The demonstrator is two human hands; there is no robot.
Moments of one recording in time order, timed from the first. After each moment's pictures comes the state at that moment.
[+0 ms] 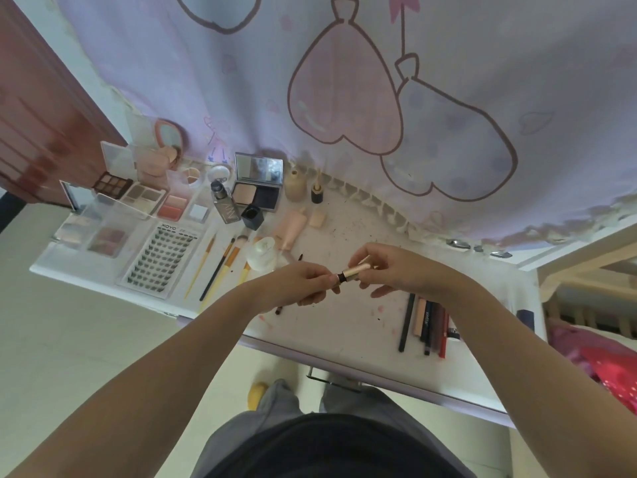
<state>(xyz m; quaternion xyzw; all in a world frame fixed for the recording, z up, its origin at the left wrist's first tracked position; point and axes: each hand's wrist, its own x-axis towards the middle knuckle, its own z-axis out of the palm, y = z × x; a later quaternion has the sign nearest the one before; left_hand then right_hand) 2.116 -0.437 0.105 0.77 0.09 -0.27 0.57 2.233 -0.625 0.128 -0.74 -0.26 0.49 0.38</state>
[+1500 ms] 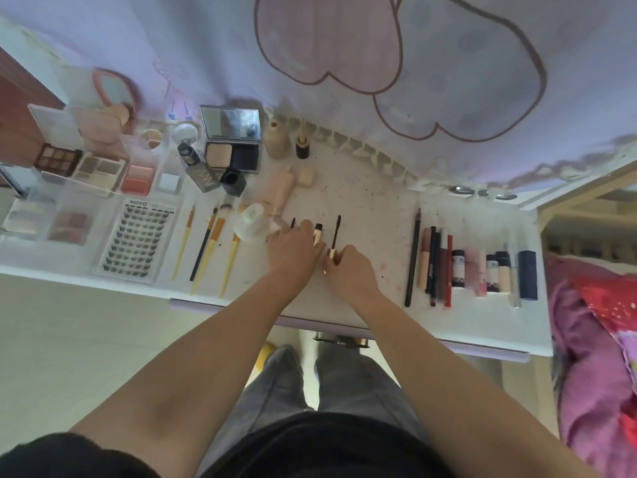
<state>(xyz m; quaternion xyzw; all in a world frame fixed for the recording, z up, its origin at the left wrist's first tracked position) 2.136 -0.450 0.017 0.98 0.15 -0.09 0.07 2.149 -0.565 0.027 -0.92 -0.01 0.28 0.28</state>
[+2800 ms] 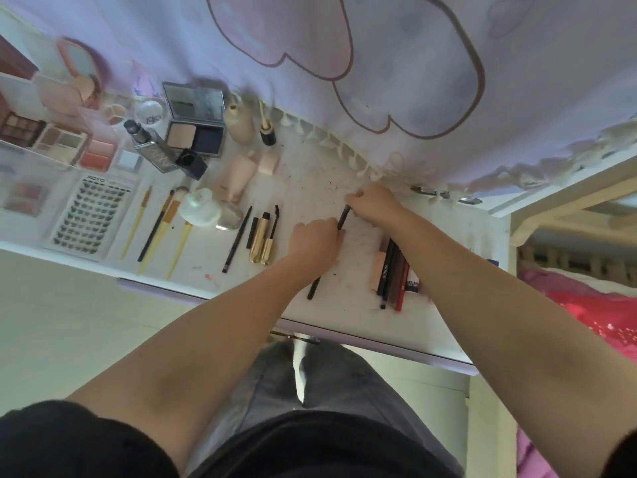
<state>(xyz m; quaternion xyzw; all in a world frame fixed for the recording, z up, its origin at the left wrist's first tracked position) 2.190 -0.550 0.032 0.96 0.16 -0.17 0.16 2.294 -0.633 0.055 -0.89 -0.11 0.35 0.29</state>
